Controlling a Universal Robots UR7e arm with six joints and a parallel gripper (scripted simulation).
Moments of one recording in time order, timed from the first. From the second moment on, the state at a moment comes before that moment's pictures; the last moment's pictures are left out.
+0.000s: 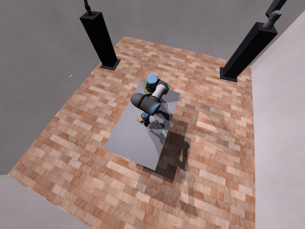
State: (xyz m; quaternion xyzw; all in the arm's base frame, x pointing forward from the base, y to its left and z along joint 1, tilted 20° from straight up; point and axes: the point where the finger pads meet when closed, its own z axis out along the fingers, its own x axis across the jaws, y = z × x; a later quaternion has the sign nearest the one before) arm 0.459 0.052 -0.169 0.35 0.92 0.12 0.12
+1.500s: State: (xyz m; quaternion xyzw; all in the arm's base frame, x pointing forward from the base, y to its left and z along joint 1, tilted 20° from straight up) arm 0.464 0.054 -0.183 0.35 0.92 0.12 0.12
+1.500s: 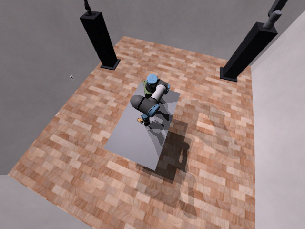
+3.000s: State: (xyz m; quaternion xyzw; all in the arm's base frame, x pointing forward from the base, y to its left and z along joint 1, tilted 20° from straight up) arm 0.468 0.056 -0.197 0.35 0.92 0.12 0.12
